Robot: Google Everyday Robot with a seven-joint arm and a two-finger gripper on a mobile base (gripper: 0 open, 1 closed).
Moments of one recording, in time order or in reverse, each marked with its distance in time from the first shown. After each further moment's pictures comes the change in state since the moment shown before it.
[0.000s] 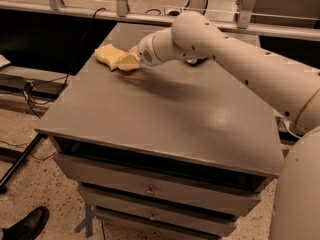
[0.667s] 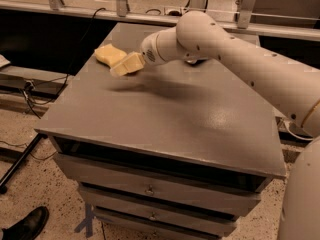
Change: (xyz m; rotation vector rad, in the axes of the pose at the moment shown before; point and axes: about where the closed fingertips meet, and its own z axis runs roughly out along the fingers) arm -0.003 0.001 -0.008 -0.005 -0.022 -0.004
